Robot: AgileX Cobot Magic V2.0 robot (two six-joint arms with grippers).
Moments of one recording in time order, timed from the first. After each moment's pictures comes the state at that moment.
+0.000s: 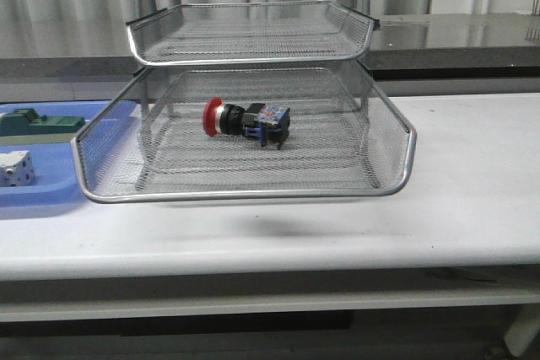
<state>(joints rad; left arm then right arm) 0.00 0.65 -0.64 -0.29 0.41 0.52 0.15 0.38 -0.67 -0.06 0.97 0.11</state>
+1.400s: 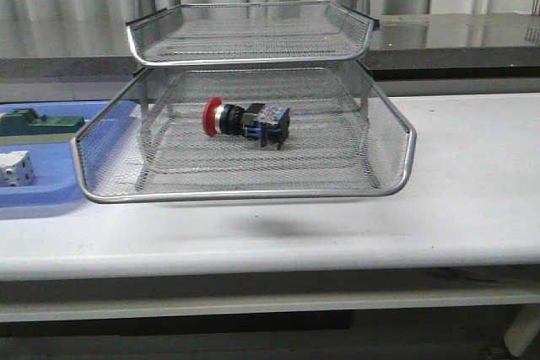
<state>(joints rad) 0.00 0.19 -0.25 -0.44 0.19 0.52 0.15 0.38 -0.67 -0.06 0.97 0.11</state>
